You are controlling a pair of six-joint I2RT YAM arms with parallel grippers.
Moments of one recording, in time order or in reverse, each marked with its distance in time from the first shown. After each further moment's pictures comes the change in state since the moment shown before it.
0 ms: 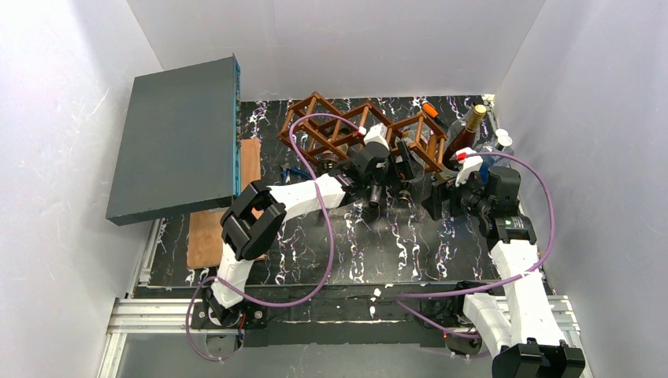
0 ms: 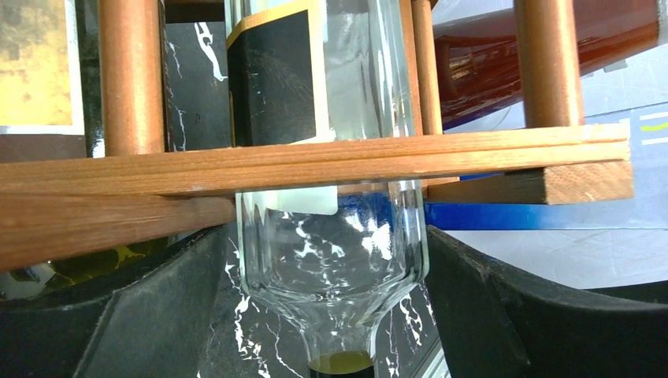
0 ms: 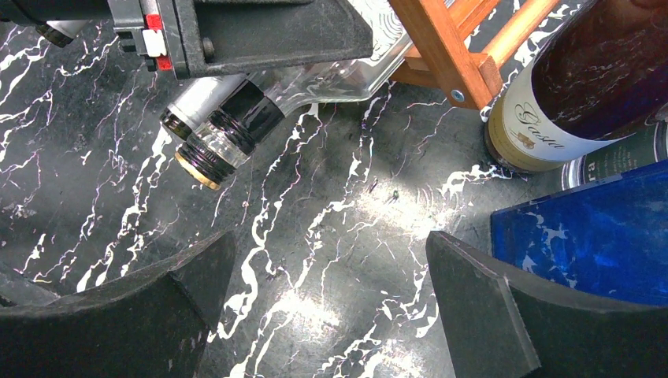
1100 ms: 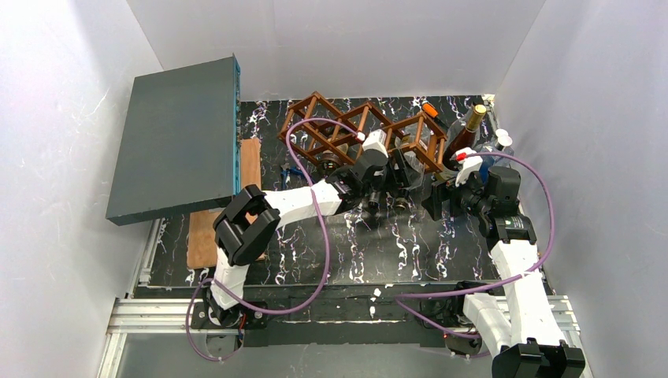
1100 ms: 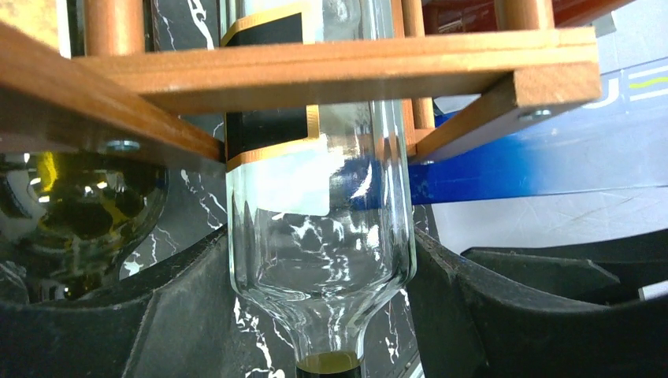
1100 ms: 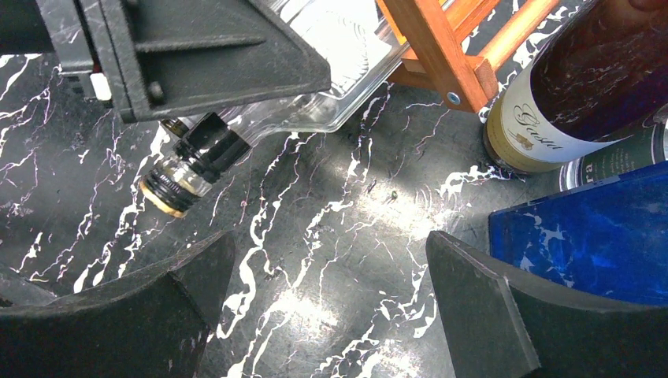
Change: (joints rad) left arm -0.031 -0.061 -0.081 0.027 -0.031 0.002; right arm 0.000 0.000 0.000 0.000 0.000 -0.006
